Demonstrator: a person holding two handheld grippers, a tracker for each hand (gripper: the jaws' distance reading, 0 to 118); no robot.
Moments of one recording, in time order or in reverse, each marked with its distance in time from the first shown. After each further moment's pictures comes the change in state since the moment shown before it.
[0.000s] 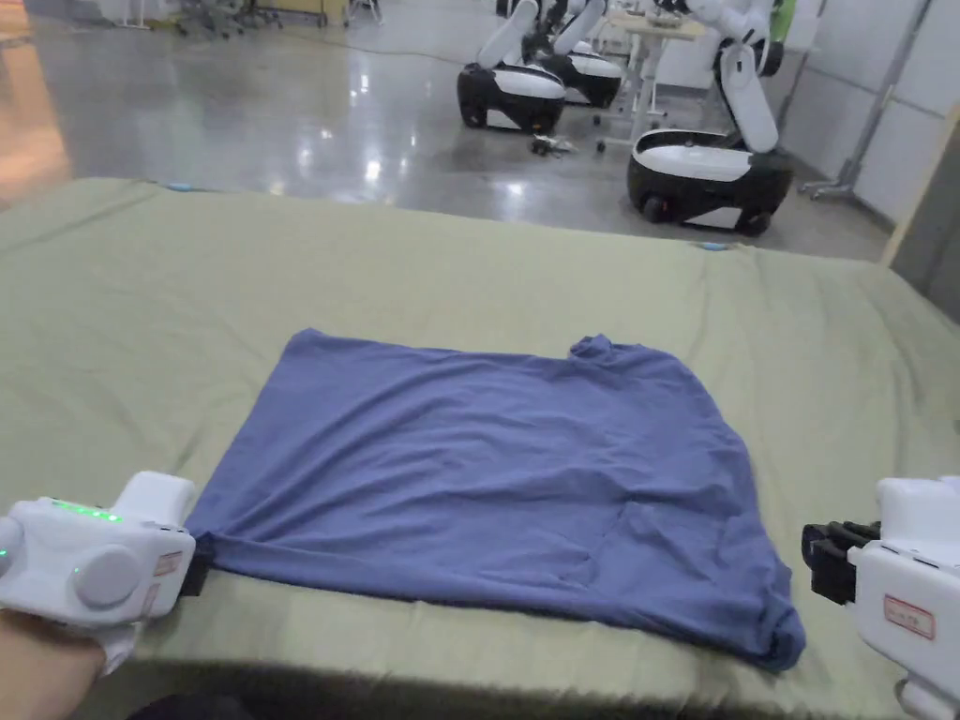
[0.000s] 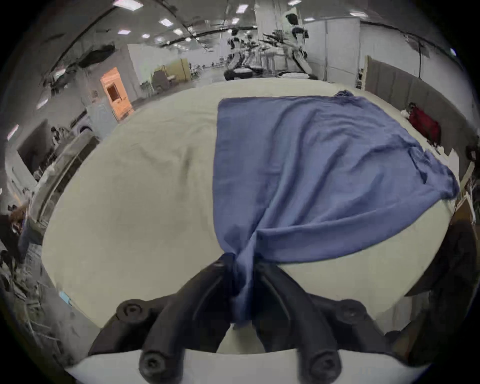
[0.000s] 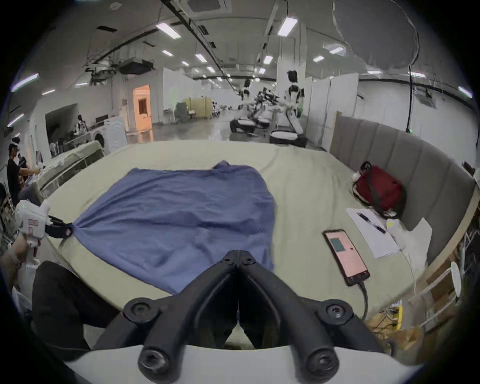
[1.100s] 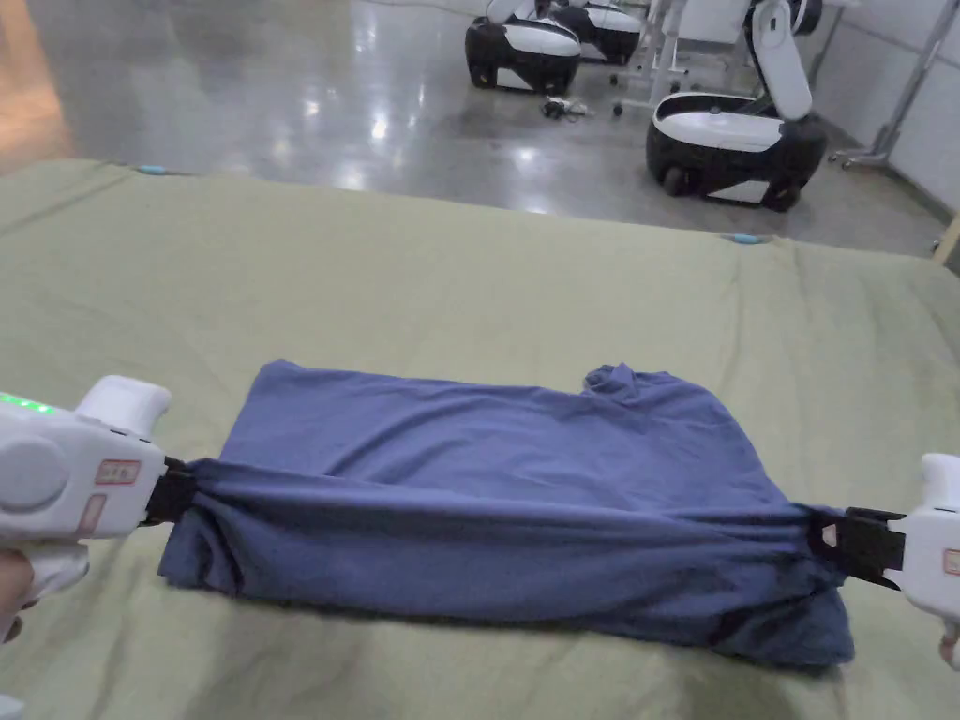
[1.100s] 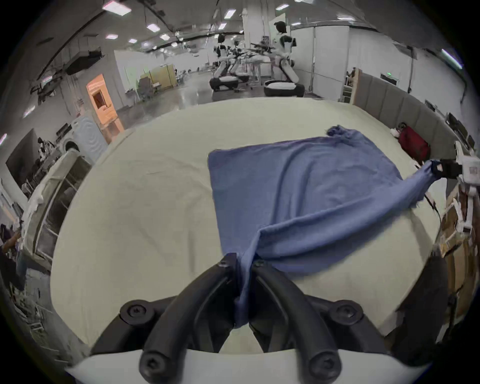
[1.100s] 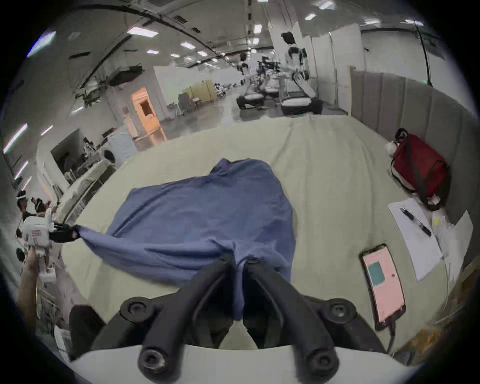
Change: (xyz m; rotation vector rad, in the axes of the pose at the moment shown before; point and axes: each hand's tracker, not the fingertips) left arm -0.030 0.182 -0.033 -0.058 -0.111 -0.001; right arm 0.035 0.116 -0.149 -0.170 0.140 -0.165
